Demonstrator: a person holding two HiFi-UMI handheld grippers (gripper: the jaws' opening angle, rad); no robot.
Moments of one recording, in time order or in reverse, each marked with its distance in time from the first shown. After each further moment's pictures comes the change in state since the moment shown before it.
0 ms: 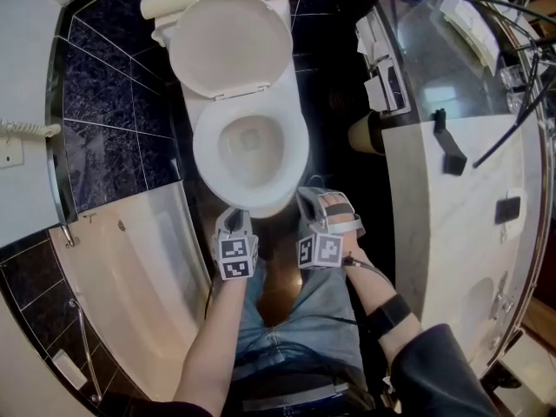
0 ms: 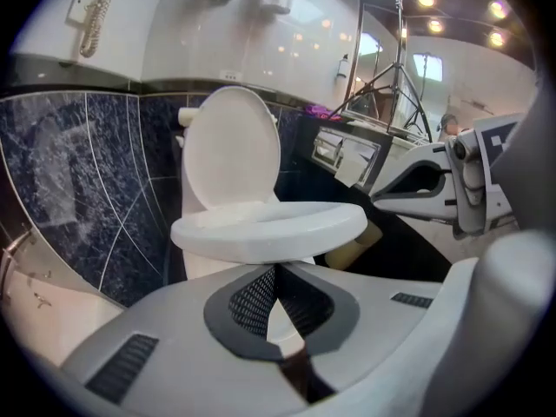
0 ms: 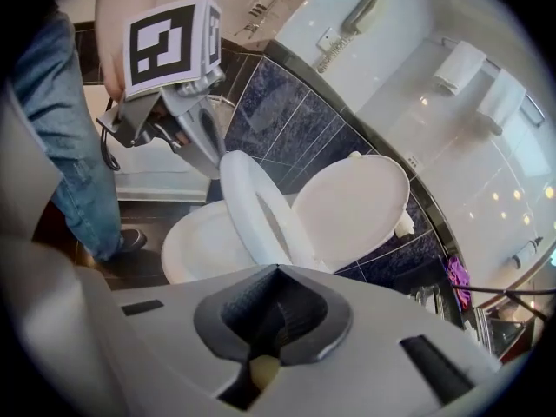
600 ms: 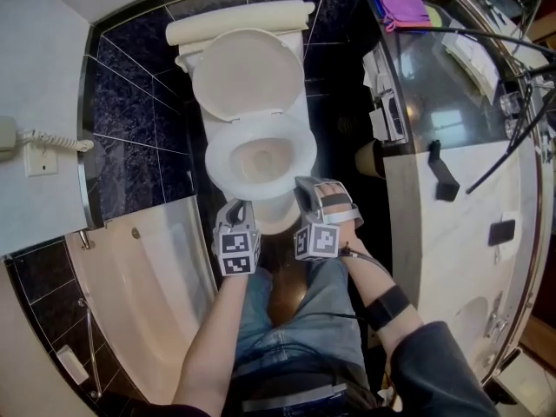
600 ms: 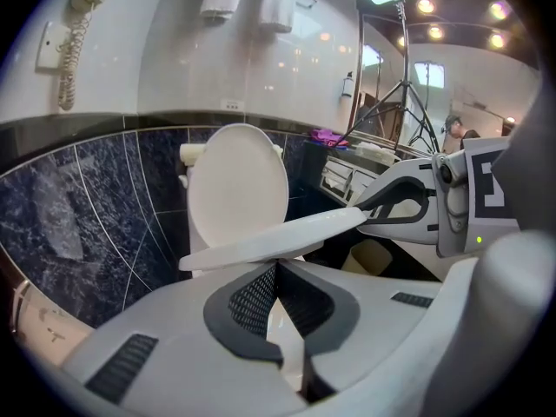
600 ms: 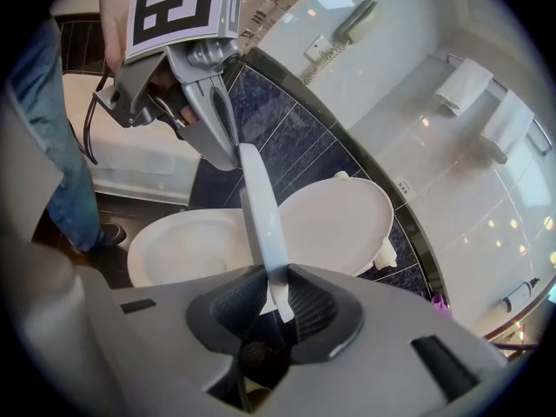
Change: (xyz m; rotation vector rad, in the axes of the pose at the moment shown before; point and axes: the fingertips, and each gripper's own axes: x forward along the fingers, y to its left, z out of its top) left arm -0.019 0.021 0.119 0.031 -0.081 0.043; right arm 0.013 -0.093 0.056 -0.091 -0.063 -0.054
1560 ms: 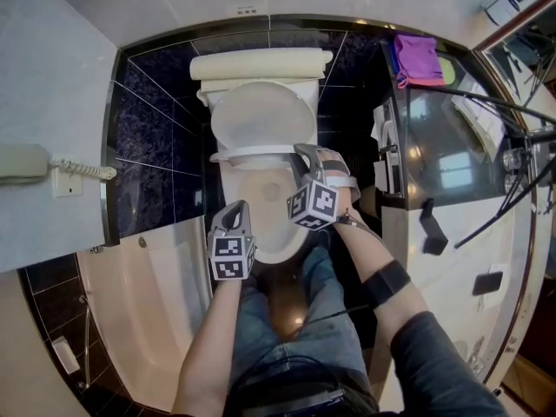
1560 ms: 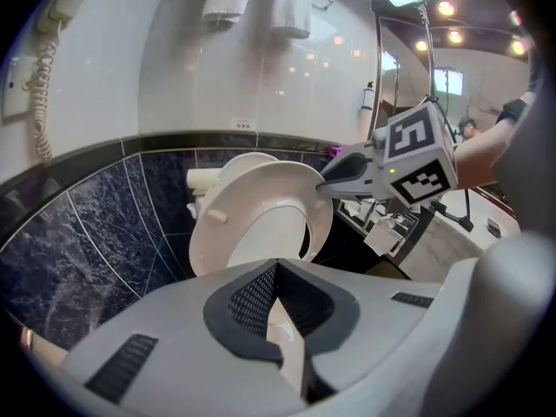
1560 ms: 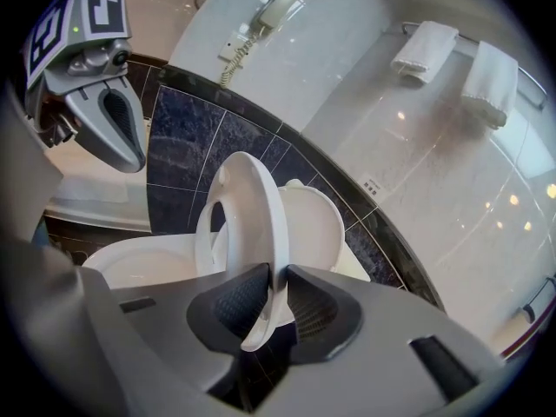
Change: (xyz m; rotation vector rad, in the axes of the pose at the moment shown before) left arm 0.013 0.038 0.108 -0.032 -0.027 0.085; right arm 0.075 -0.197 0.043 0.115 -0.108 -0.029
